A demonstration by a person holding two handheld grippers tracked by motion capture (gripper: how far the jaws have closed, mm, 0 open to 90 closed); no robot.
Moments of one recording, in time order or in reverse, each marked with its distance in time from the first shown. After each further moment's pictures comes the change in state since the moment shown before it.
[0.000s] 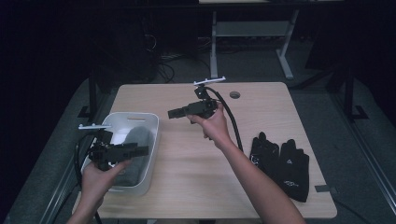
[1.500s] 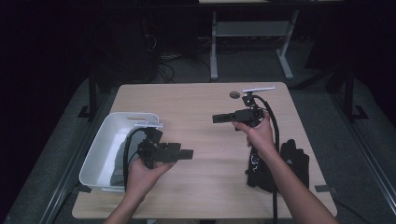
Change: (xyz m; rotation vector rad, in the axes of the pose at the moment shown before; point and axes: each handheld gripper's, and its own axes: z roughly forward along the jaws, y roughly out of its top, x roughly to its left) left arm -0.061 0.006 0.094 0.112 -0.132 0.123; right arm -0.029 -0.054 -0.115 -0.081 -0.119 0.072
